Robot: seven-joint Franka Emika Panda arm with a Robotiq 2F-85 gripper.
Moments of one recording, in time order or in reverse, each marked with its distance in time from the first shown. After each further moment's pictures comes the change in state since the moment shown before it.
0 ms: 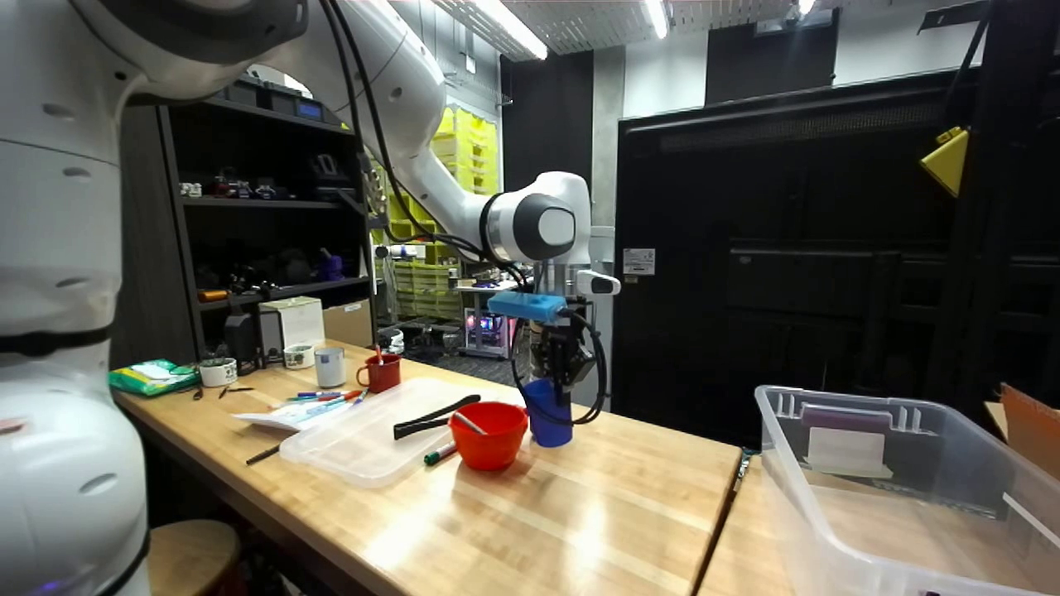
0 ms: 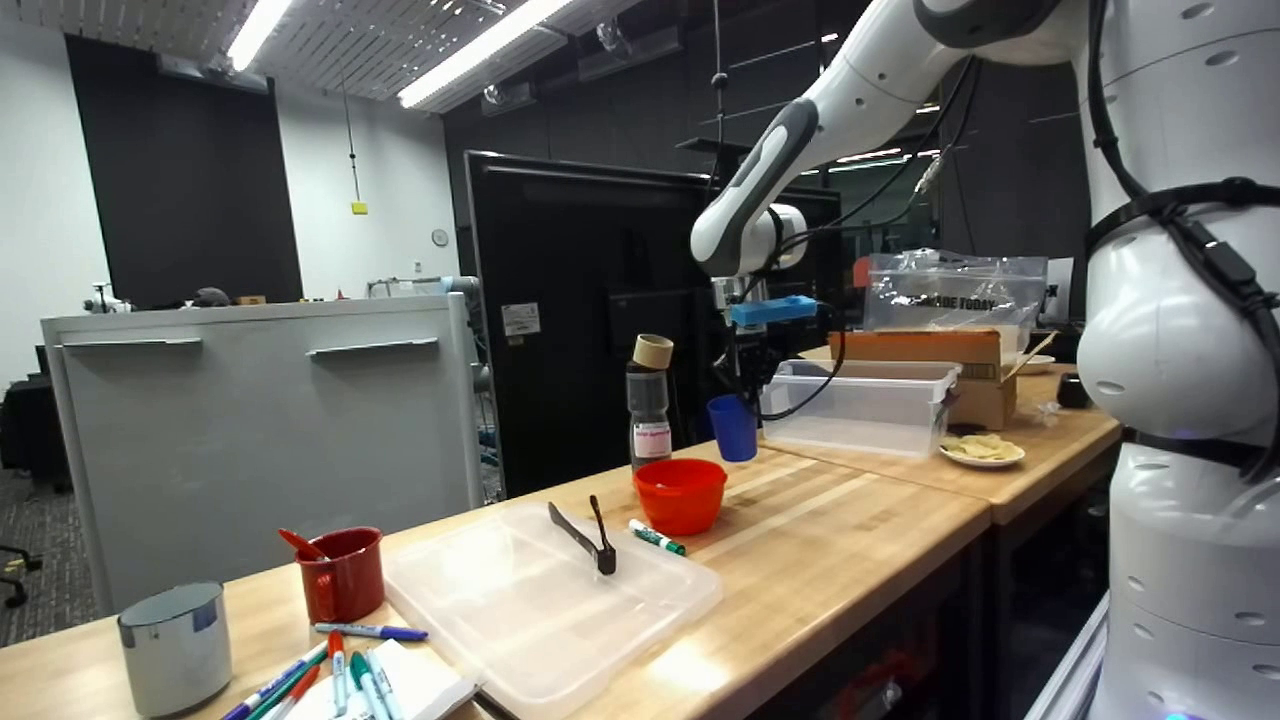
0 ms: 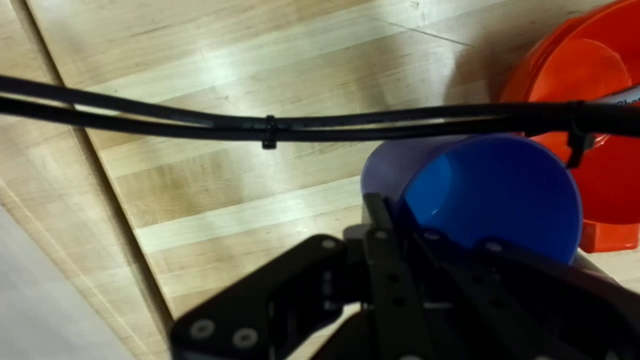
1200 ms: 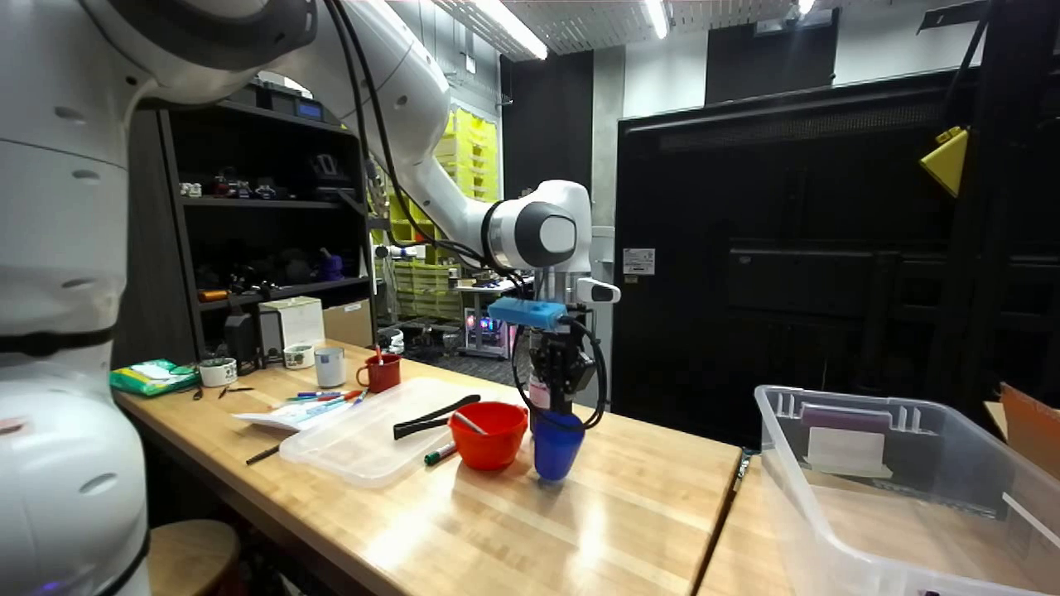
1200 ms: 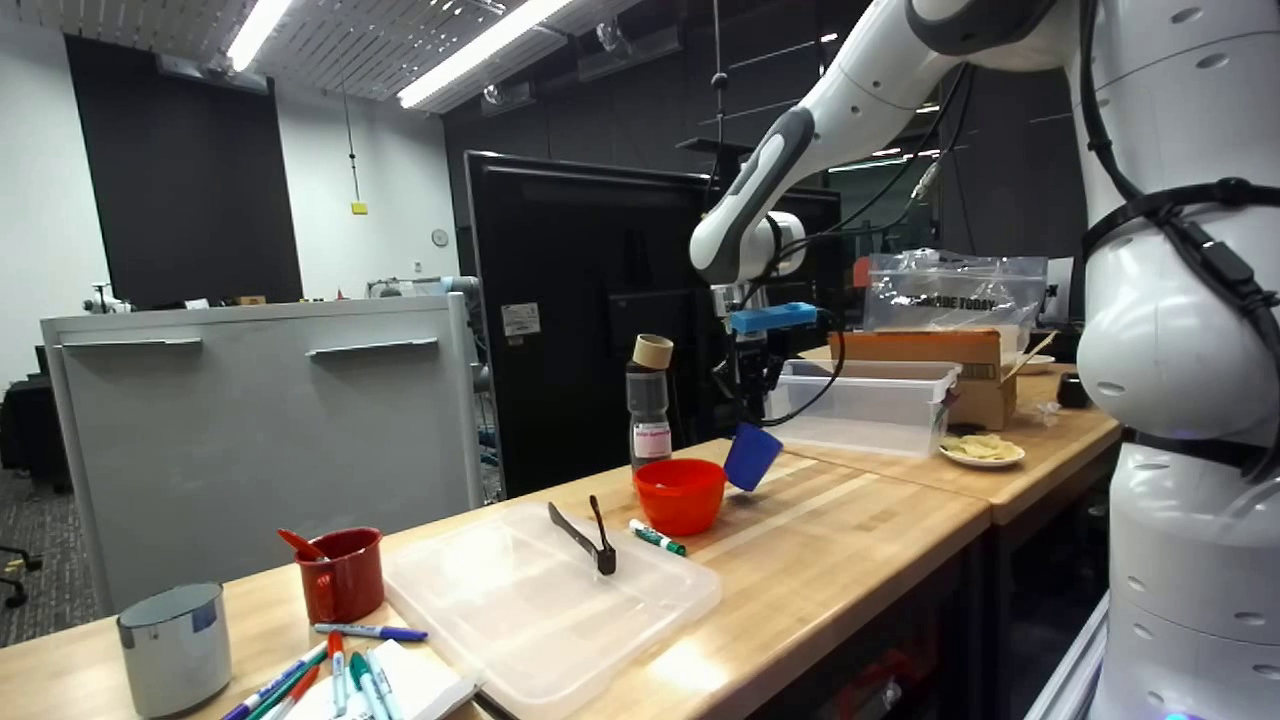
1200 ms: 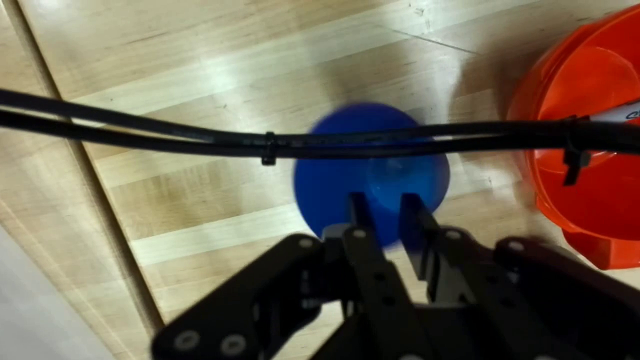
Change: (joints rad) arm 0.000 0.021 0.000 0.000 0.000 -0.001 -0.001
